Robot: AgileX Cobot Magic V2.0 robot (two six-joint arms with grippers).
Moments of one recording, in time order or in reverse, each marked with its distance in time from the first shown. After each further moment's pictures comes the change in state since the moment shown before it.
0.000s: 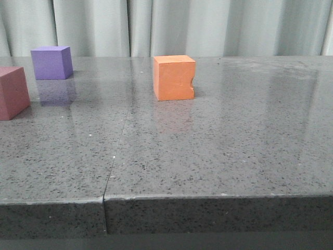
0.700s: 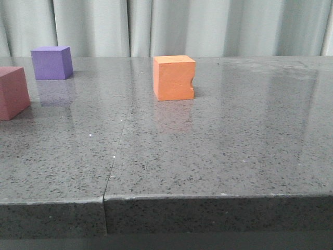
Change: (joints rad) left arm 0.124 -0.478 0.570 0.169 -0.337 -0.446; right arm 0.000 0.000 0.000 0.000 0.000 -0.001
